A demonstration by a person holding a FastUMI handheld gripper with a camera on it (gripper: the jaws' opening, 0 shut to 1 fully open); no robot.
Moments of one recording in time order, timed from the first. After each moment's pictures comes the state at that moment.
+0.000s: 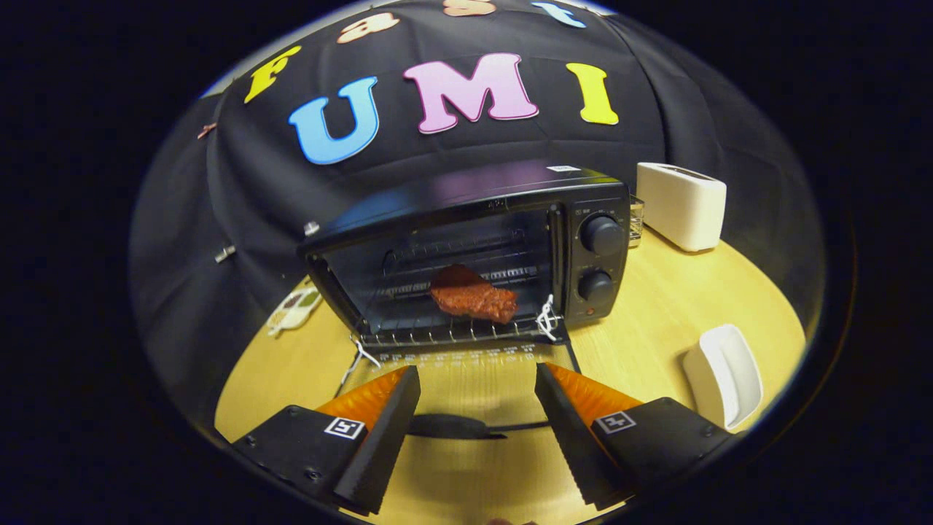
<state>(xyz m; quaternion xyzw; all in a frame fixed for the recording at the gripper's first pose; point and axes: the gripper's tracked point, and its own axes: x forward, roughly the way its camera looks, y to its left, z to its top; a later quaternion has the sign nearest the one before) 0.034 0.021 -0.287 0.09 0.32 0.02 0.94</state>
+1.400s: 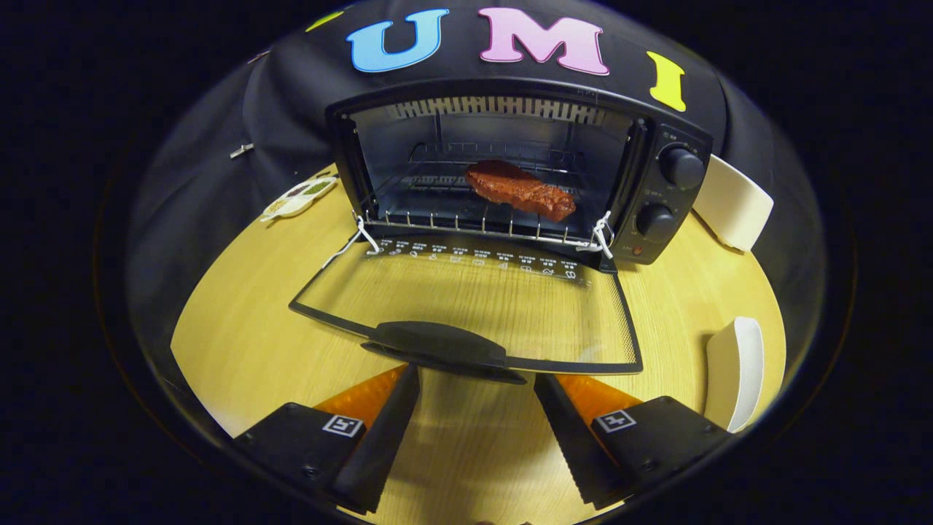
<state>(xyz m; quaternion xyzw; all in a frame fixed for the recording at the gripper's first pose) 0.006 0.052 -0.350 0.01 0.40 0.10 0.91</state>
